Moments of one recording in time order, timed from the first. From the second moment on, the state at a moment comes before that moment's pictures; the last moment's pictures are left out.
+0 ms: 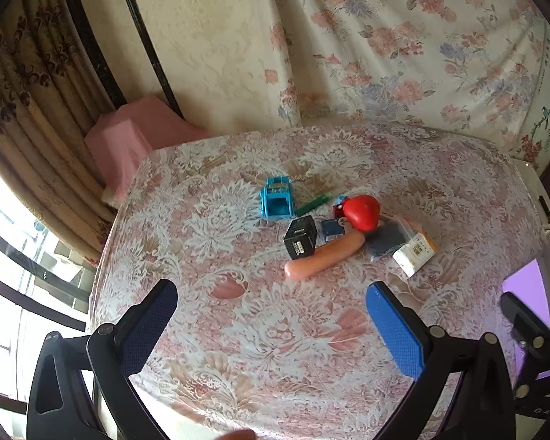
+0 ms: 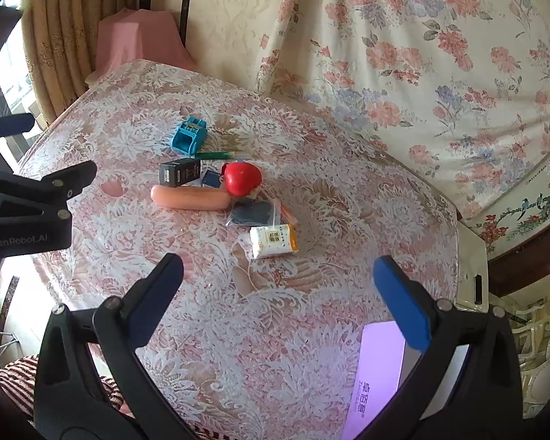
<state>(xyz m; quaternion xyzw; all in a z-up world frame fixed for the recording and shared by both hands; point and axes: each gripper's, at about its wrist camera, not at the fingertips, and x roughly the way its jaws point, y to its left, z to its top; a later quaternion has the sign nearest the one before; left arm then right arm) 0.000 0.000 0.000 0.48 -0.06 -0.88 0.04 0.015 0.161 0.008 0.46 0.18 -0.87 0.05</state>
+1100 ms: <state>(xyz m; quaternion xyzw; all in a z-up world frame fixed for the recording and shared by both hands) 0.011 0.027 -0.010 0.49 -0.05 -0.87 0.06 0.013 0.186 0.002 0.46 0.18 -0.86 0.09</state>
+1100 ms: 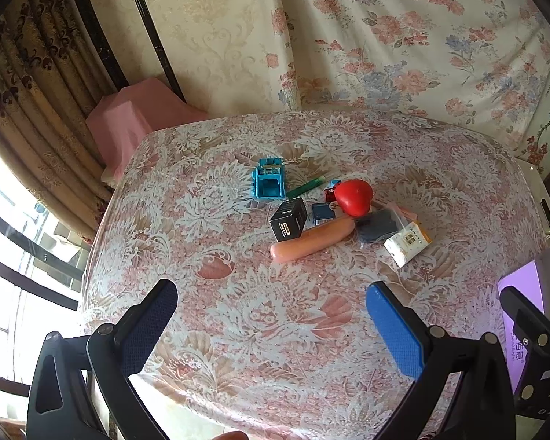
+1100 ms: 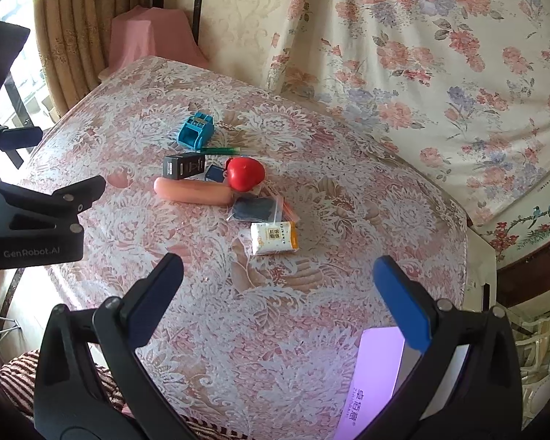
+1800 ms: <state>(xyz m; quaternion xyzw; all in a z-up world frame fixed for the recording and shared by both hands) 0.034 0.057 -0.028 0.53 -0.02 -0.84 0.10 0.022 0.227 -0.018 0.47 0.17 -0.85 0.14</state>
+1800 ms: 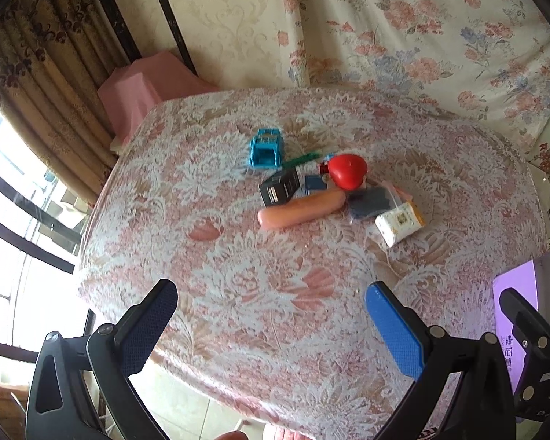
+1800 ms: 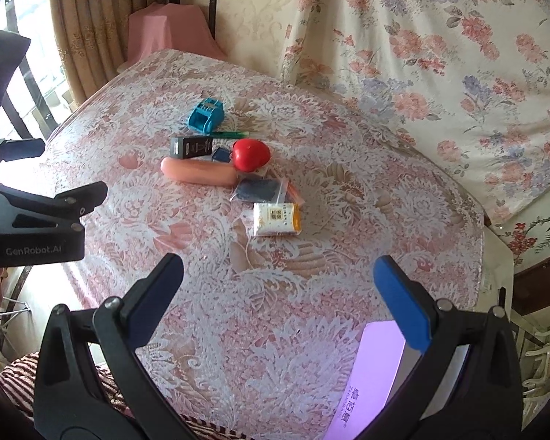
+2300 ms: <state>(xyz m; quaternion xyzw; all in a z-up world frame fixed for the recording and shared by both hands) 0.017 0.045 -0.050 0.56 0.00 -0.83 0.08 0.011 0.225 -0.031 0.49 0.16 -0.85 0.12</state>
